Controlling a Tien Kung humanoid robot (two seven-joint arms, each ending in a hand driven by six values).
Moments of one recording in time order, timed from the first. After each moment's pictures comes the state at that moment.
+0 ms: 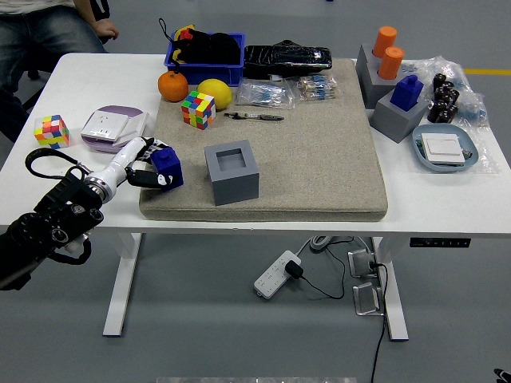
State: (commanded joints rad) left arm -0.85 0.24 -0.11 -0.49 0.68 0.23 -0.33; right arm 0.07 -0.26 1.36 0.30 -1.05 0.07 -0.15
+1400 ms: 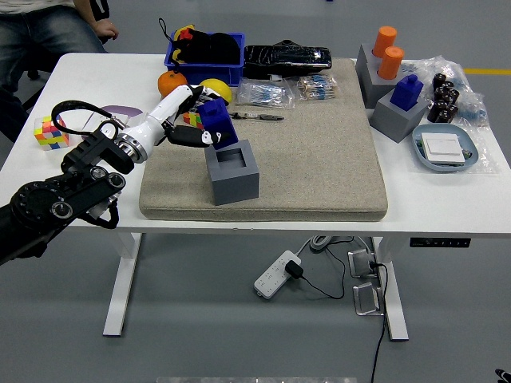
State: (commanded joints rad) left arm -0.92 0.29 -0.31 -0.83 0.83 0.20 -0.31; right arm 0.07 -0.26 1.37 0.30 -1.05 0.07 -0.15
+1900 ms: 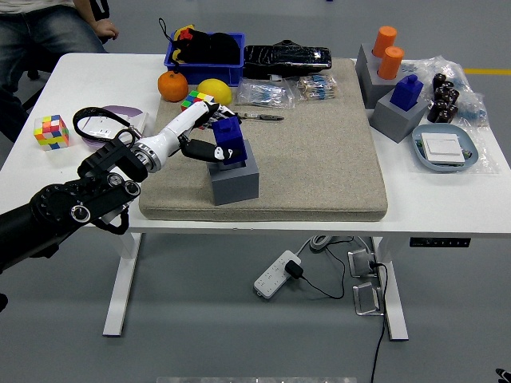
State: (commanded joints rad) left arm -0.95 0.24 -0.21 -0.75 0.80 0.20 -0.31; right arm 0.07 -0.26 1.37 0.30 -1.04 0.07 -0.15
